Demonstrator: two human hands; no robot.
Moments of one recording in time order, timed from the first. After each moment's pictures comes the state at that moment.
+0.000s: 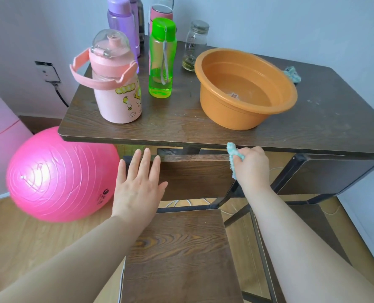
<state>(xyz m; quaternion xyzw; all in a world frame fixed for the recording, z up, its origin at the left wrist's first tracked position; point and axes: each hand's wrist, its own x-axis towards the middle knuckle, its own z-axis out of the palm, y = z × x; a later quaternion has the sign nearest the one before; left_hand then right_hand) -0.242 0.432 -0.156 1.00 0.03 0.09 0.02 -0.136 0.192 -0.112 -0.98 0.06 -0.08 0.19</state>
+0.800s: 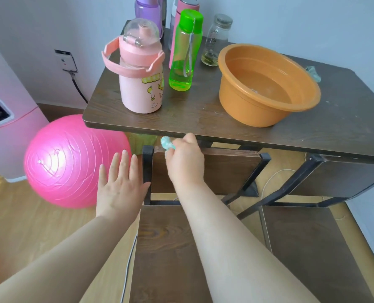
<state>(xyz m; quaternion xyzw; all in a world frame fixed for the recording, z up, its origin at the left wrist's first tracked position) -0.278 0.490 -0.178 0.99 0.14 0.00 0.04 -0.186 0.372 -0.126 -0.96 -0.08 -0.09 0.25</state>
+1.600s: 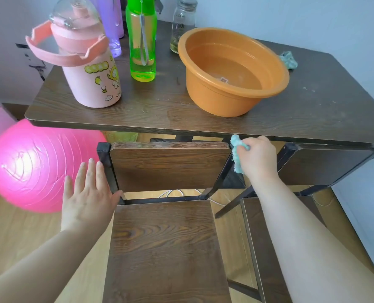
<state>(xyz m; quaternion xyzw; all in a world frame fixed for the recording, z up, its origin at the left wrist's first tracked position) -0.279 0.454 -0.192 0.98 0.17 -0.02 0.02 -0.124 0.138 -0.107 -0.98 0.06 -0.07 0.19</state>
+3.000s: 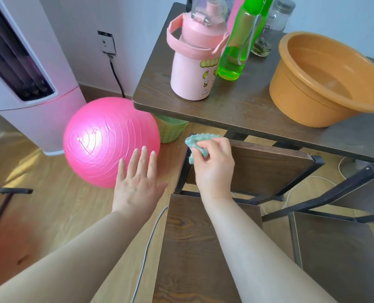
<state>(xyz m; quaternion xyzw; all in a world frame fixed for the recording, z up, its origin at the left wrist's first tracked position) -0.315 0.537 -0.197 0.99 0.14 -0.05 0.02 -0.216 0.397 -0.173 -0.87 -0.15 -0.21 0.42</state>
